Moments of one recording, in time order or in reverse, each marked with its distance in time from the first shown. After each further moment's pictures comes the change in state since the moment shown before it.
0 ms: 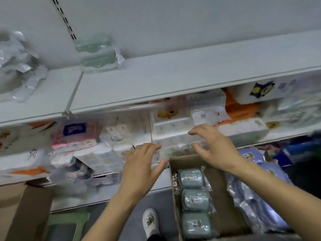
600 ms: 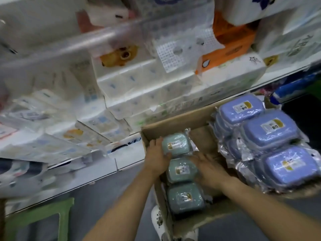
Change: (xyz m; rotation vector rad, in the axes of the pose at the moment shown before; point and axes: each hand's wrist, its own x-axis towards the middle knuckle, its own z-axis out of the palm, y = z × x) left_hand 0.011 -0.030 0.275 -0.207 -0.604 -0.324; right_hand -0.151 0.150 0.198 -0.052 -0.686 0.451
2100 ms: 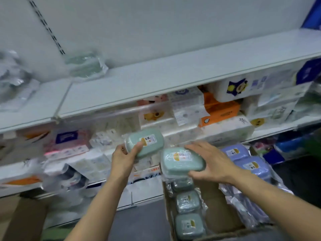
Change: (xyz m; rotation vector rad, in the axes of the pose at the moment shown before) left_hand -0.151 0.054 -0.192 -0.857 0.604 -0.098; right_hand -0.110 -0.085 -0.187 -0.028 0.493 -0.413
